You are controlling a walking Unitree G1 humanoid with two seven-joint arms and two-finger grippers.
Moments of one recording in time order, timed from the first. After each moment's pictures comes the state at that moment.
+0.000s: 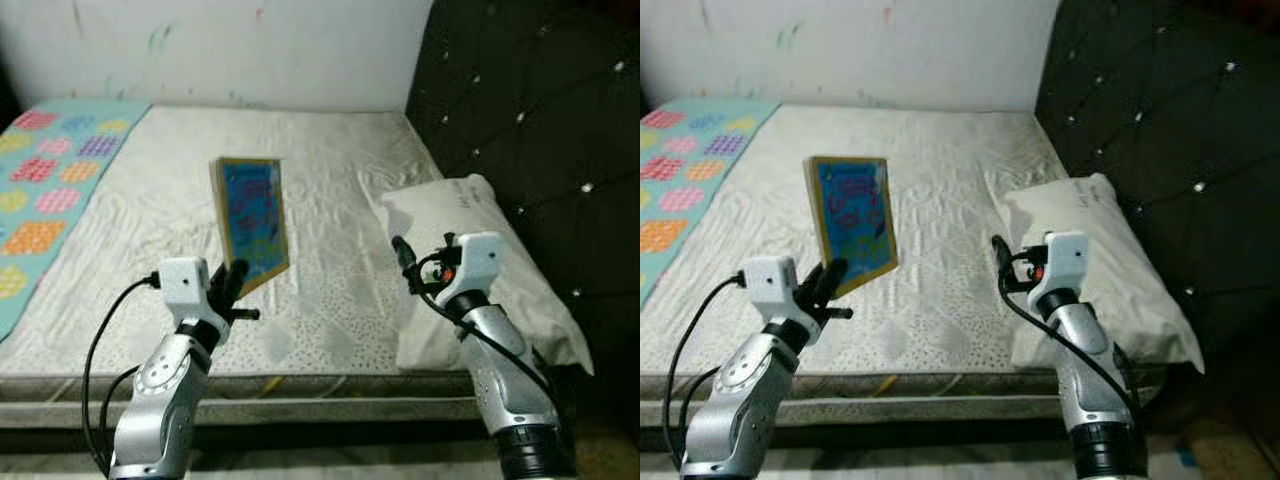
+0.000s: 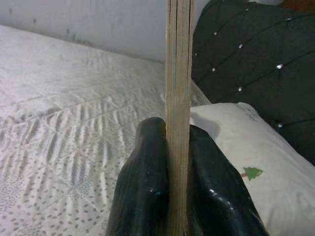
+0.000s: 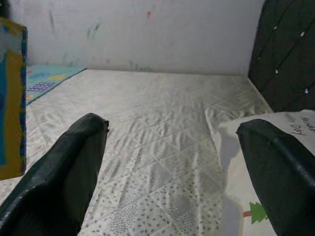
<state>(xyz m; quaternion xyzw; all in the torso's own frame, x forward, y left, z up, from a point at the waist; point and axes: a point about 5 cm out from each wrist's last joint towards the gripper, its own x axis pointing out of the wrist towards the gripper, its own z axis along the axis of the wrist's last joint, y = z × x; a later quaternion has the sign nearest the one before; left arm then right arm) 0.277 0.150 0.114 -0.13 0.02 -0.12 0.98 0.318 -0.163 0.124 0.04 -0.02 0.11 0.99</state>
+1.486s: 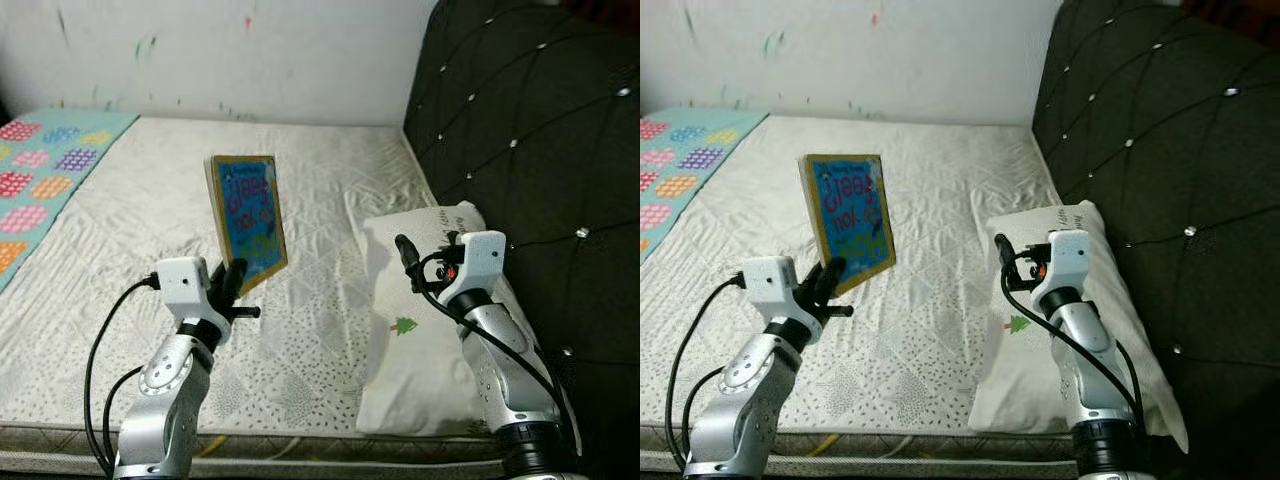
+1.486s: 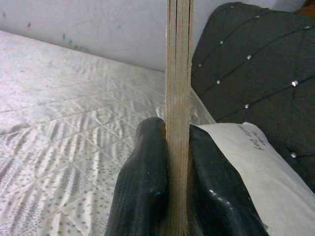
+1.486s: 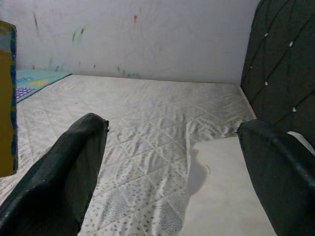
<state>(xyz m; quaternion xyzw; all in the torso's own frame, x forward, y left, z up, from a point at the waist) 0.279 0.148 0.114 -0.13 0.02 -0.10 0.99 0.320 -0.165 0.124 0.03 -0.02 0.11 0.99</state>
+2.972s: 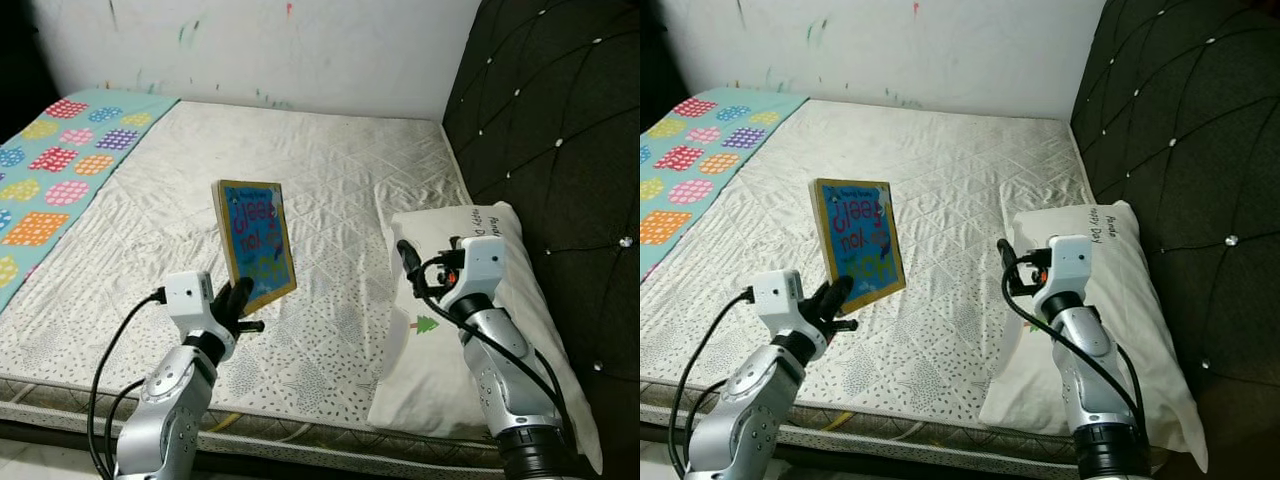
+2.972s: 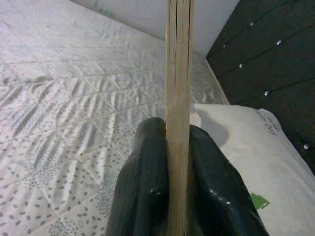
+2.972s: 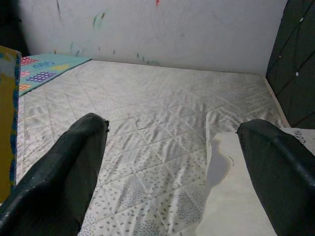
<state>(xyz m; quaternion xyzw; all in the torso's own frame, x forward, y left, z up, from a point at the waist) 0.271 0.145 0.099 -0.18 0.08 -0.10 0.98 0.317 -0.169 0.117 0.02 -0.01 0.09 1.00</state>
